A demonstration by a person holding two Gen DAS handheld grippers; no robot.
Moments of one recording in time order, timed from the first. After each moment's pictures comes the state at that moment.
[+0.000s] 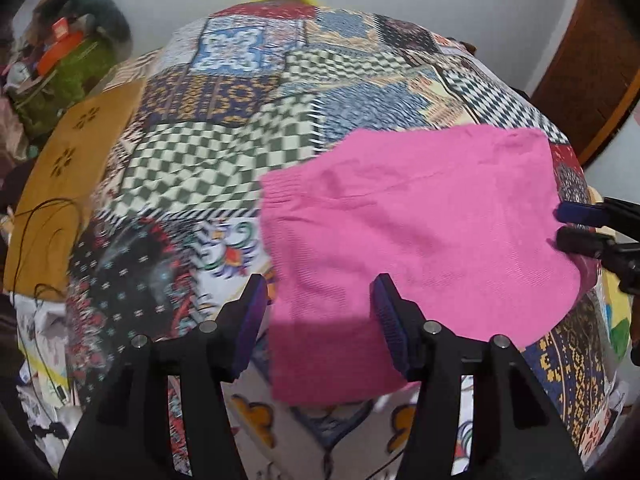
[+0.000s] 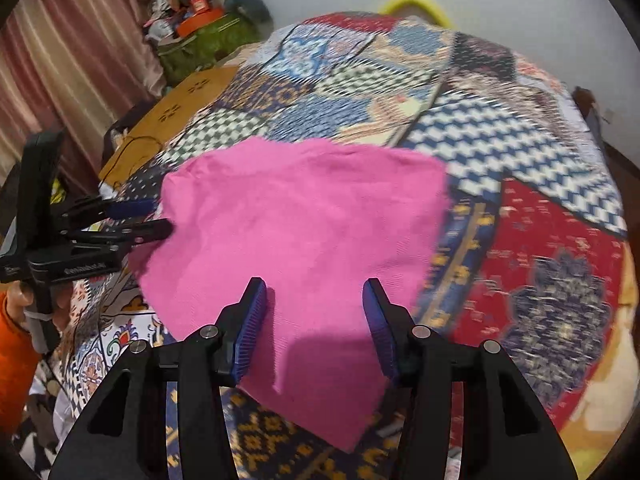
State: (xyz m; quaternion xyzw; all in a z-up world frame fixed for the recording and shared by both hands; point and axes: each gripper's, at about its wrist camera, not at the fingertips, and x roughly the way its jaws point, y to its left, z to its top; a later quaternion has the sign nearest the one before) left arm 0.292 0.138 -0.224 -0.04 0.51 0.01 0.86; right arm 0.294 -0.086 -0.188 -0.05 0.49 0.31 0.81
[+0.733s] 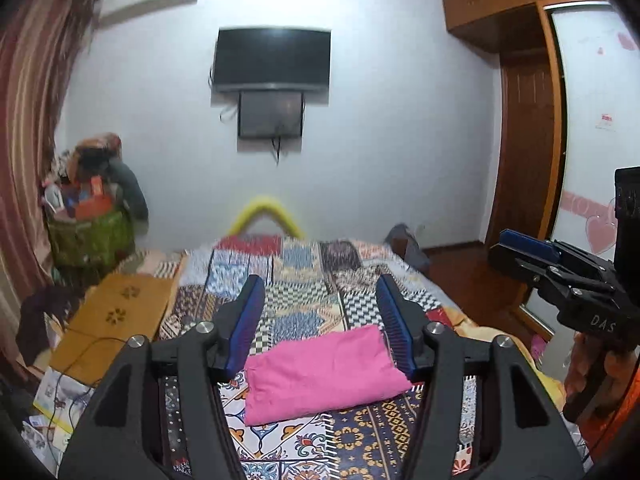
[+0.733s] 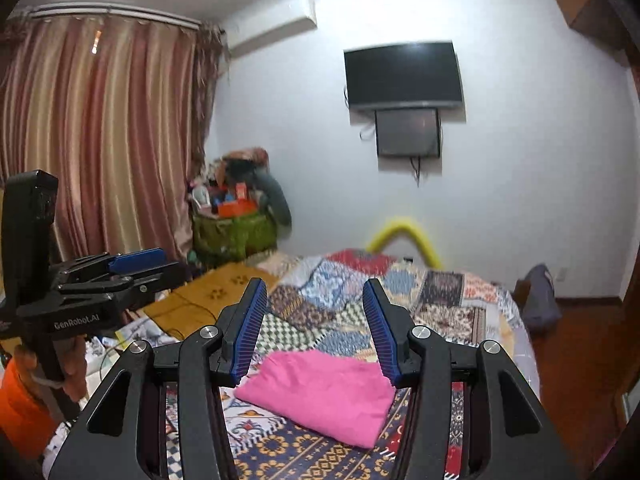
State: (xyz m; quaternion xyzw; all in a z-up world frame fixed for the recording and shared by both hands) left arm 0.087 0.048 0.024 -0.01 0.15 -0.02 0.99; right arm 0.102 -0.125 0.024 -0.01 0.12 0.32 0.94
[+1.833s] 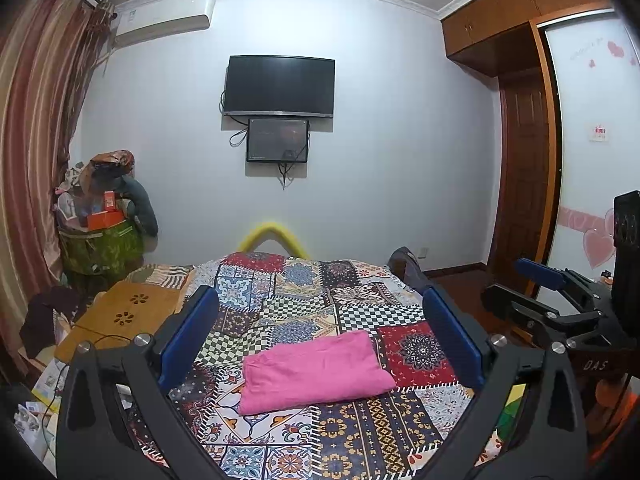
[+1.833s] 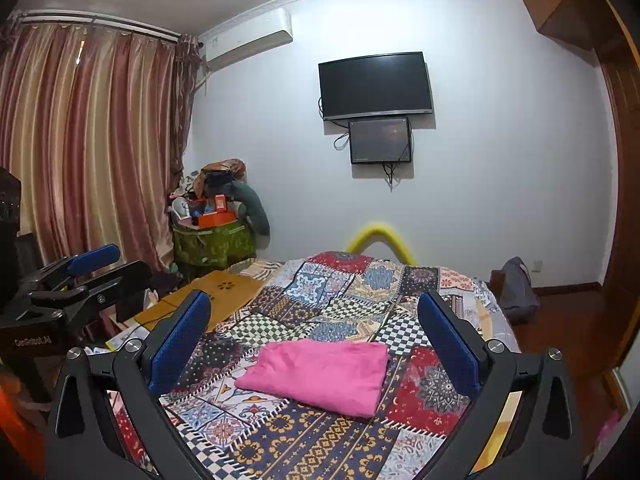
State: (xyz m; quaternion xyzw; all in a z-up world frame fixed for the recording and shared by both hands) left arm 0.030 0.027 0.018 -0.02 0.11 0.00 0.99; right arm 0.060 -0.133 0.011 0.01 0.11 0.26 0.96
